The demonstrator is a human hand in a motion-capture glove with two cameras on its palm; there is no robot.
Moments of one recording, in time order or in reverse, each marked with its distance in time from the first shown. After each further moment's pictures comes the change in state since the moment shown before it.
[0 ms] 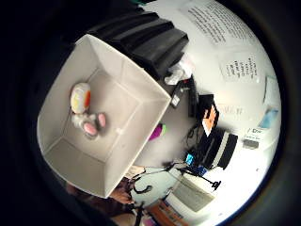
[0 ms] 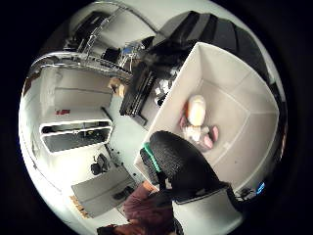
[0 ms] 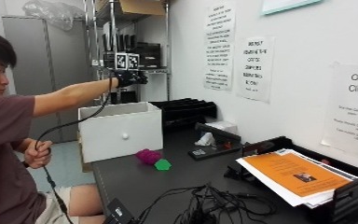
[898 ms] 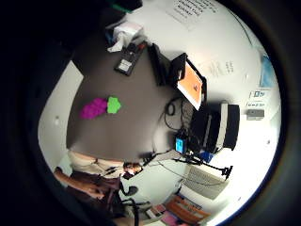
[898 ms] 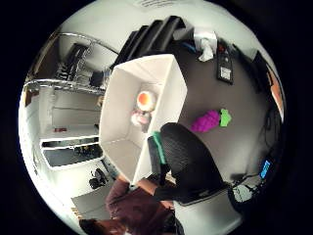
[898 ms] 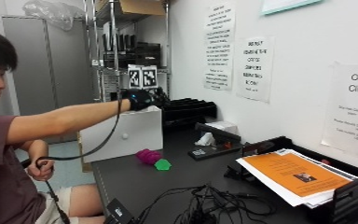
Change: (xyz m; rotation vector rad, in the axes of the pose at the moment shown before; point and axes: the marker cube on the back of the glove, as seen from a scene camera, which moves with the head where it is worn) arm 0.229 0.138 0.043 0.016 0.126 0.249
